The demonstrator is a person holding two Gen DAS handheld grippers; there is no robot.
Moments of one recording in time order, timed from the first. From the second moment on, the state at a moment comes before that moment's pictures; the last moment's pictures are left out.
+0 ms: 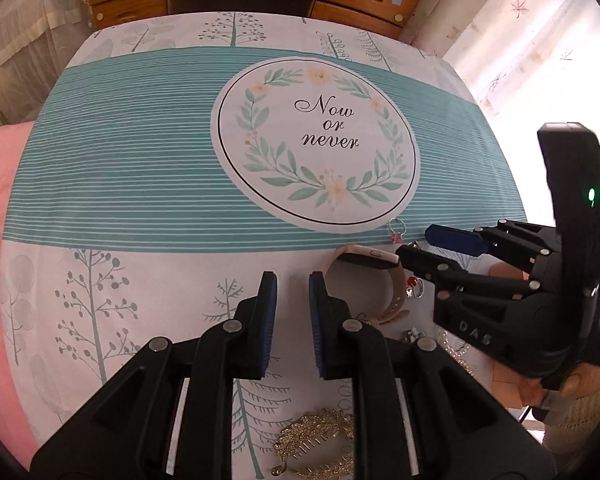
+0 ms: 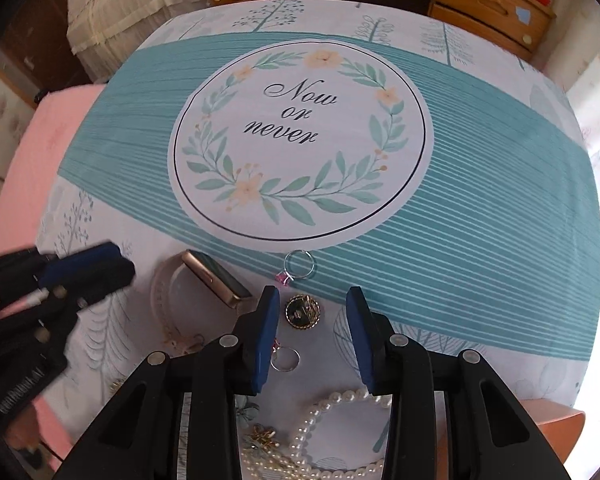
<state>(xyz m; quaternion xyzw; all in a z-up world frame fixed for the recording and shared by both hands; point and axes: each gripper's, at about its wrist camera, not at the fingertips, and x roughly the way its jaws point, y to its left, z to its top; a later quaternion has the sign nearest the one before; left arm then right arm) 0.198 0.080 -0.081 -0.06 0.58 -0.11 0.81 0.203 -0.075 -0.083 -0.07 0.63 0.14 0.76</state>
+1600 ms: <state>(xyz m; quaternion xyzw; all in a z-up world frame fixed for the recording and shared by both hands) 0.140 -0.178 -0.028 0.09 0.55 -0.29 0.78 -0.014 -0.352 -0.007 0.18 0.56 0.00 0.81</state>
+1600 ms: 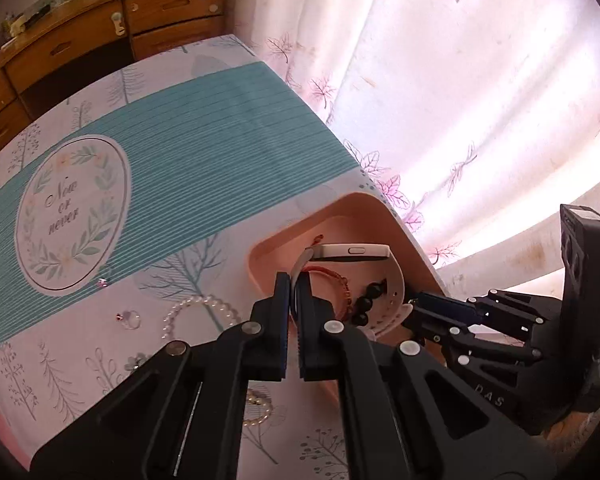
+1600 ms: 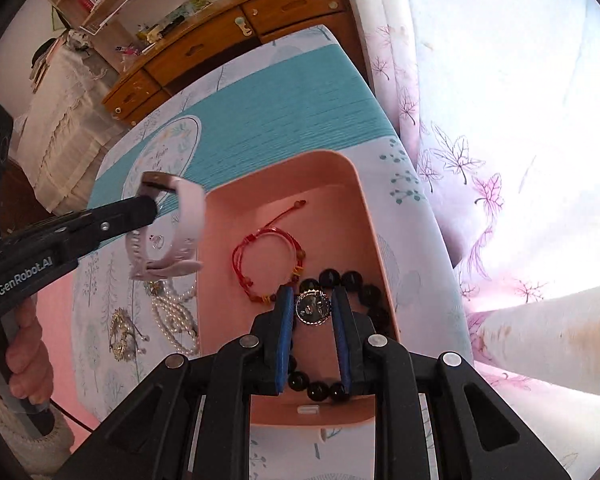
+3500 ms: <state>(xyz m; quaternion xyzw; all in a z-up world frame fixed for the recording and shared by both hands) 0.012 0.088 -0.066 -0.02 0.54 -0.05 0.84 -0.032 -0.135 0.016 -0.06 0.52 0.12 0.84</state>
